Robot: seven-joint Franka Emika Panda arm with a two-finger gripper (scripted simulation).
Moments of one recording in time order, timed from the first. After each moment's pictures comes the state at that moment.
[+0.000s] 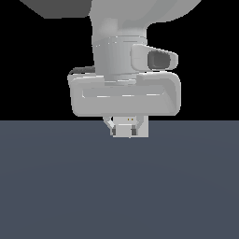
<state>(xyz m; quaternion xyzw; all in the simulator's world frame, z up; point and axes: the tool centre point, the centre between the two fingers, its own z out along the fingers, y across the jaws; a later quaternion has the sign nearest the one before) -0.046 -0.011 0.077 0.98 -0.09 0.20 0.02</state>
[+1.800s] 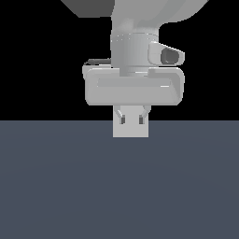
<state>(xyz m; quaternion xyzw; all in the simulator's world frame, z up) -0.018 -0.029 0.100 0.98 -0.02 0.19 0.00</state>
